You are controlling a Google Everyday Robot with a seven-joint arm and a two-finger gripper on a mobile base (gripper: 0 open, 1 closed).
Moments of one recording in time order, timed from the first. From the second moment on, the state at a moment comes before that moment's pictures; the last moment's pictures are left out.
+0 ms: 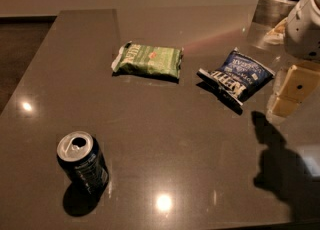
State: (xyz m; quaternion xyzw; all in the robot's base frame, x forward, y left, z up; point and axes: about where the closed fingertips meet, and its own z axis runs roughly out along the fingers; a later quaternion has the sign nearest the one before) arm 0.438 -0.217 0.976 -0.60 0.78 -0.03 0.16
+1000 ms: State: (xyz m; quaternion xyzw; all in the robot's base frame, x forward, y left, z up) arm 0.476 -0.205 0.939 -0.61 0.78 -0.03 0.16
